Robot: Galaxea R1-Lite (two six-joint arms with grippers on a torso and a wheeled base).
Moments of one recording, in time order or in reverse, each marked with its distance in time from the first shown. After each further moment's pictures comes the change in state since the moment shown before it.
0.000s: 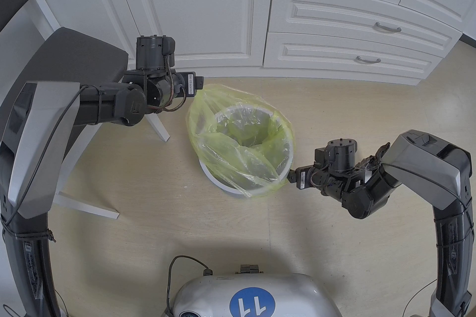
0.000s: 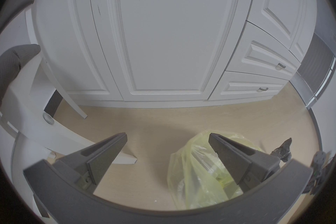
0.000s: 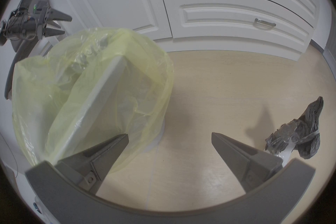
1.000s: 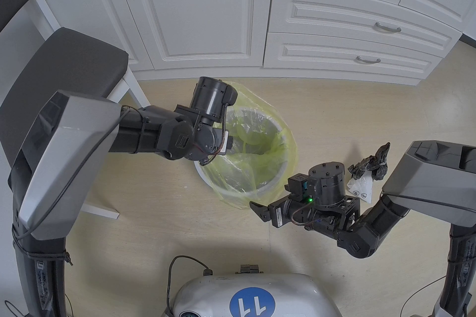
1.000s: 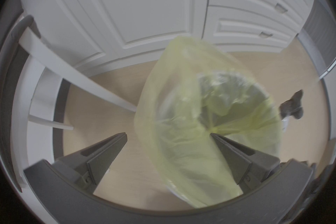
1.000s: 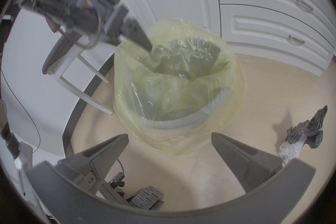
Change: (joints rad) left arm -0.207 0.029 0.100 0.304 0.288 -0.110; right arm 0.248 -0.175 0.314 -0.117 0.007 -0.035
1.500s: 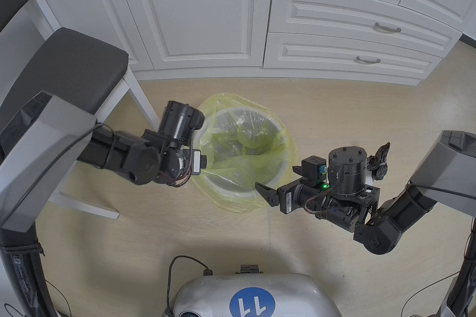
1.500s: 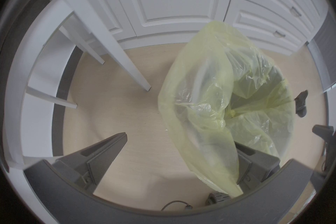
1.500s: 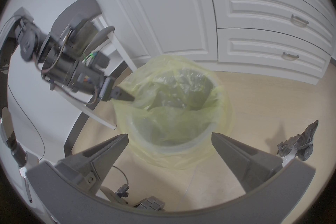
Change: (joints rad) left arm 0.074 -0.123 0.384 -0.191 -0.053 -0.099; right arm 0.003 -0.137 0.060 -0.044 -0.014 -0.003
